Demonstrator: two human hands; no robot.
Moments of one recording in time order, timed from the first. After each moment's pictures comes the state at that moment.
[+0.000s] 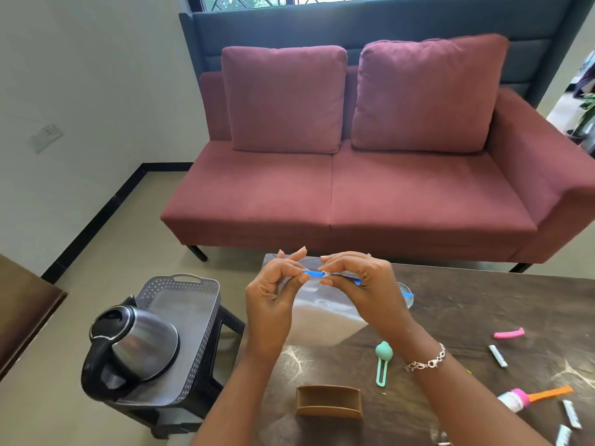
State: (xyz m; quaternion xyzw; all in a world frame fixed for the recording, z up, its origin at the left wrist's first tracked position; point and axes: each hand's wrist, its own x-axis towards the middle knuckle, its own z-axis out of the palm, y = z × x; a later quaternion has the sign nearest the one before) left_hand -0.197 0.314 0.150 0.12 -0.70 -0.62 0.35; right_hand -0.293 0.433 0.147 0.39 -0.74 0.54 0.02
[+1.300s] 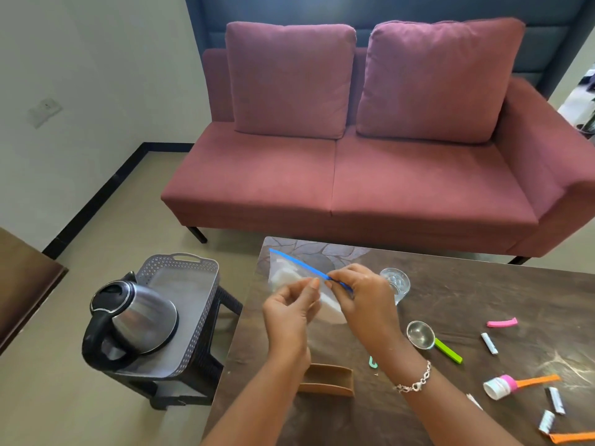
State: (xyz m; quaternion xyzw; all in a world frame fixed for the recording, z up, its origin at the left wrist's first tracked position) left_hand -0.186 0.362 0.135 0.41 -0.44 -0.77 0.22; right_hand -0.258 0.443 0.124 0.31 -0.85 0.42 0.04
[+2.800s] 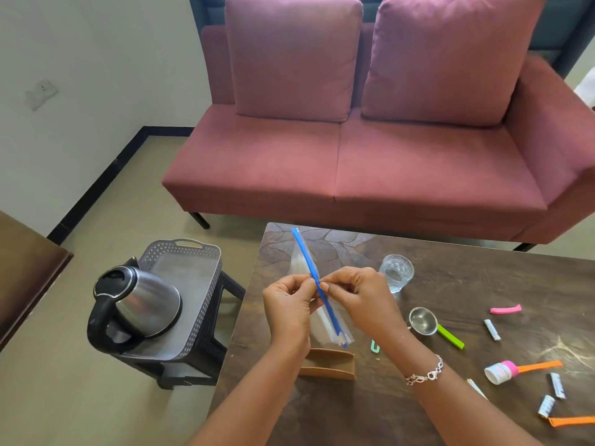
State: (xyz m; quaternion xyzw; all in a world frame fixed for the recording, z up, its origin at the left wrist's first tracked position) left_hand -0.183 0.360 0.132 0.42 -0.51 -0.72 0.20; right_hand -0.250 0.447 0.135 0.28 -0.83 0.45 -0.18
